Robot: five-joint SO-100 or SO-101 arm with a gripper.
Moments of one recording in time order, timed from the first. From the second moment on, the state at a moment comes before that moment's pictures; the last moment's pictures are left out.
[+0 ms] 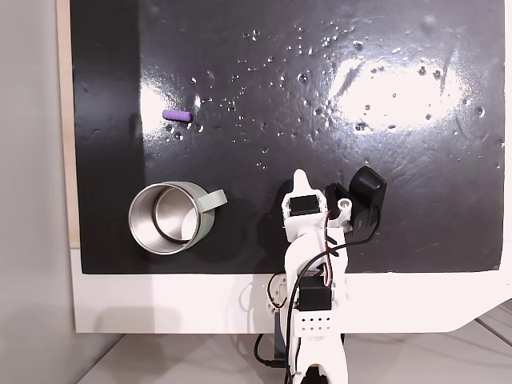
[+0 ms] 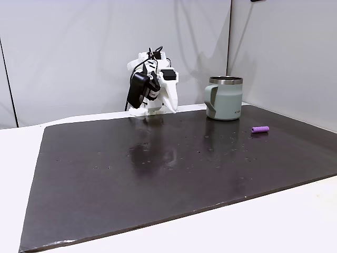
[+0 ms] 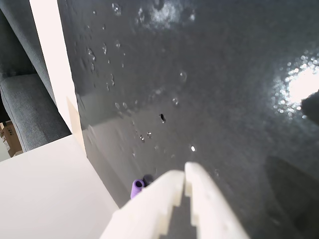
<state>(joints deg) -3.3 189.4 176.4 50.4 -6.0</state>
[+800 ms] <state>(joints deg) -2.5 189.4 174.6 52.3 -16.9</state>
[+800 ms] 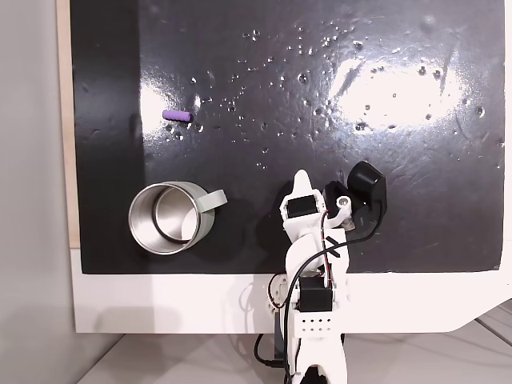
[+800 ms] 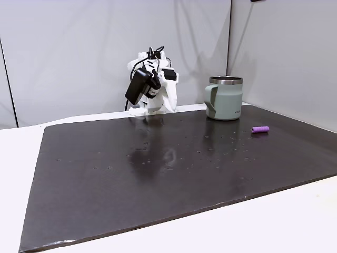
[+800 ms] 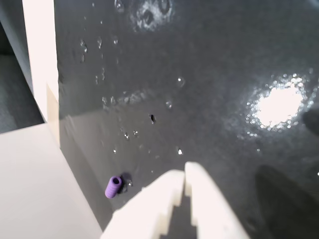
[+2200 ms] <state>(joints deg) -10.8 115.2 115.5 44.9 -55.5</state>
